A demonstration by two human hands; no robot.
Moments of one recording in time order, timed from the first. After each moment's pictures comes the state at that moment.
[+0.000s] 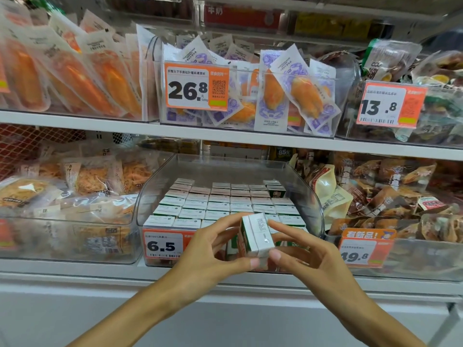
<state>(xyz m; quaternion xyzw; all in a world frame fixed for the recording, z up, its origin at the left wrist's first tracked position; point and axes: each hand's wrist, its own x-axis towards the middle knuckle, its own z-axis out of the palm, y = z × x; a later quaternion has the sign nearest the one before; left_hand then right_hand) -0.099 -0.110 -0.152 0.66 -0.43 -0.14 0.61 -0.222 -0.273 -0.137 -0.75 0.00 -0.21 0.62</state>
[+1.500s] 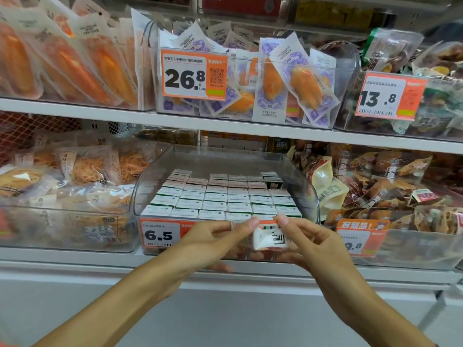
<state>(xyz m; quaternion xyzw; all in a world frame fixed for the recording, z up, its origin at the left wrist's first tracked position) -0.114 -0.110 -0.124 0.70 -0.27 -0.29 0.59 -0.220 -0.262 -0.124 -0.66 0.16 -0.23 0.69</state>
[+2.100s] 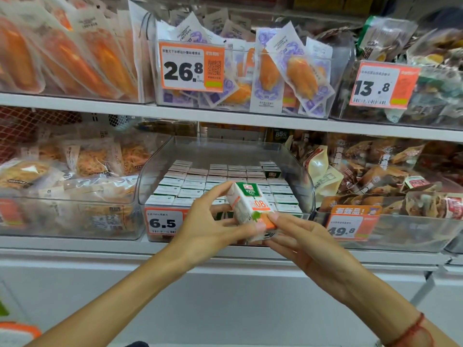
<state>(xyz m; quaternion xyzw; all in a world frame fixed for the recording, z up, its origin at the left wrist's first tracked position) -0.114 -0.111 -0.134 0.66 -0.33 -0.16 0.65 -0.227 -0.266 -0.124 -0.60 0.16 -0.08 0.78</state>
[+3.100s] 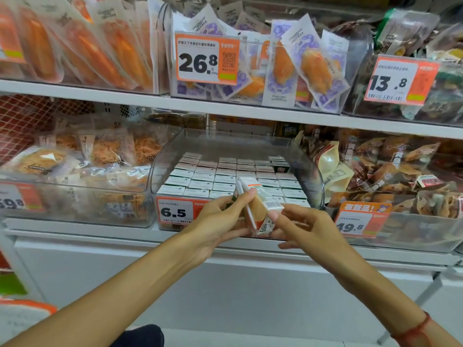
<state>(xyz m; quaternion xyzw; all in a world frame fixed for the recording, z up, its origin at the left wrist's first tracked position) -0.112 -0.124 -0.137 0.61 -0.16 -0.30 0.71 -0.224 -0.266 -0.129 -0.81 0.10 -0.16 0.56</state>
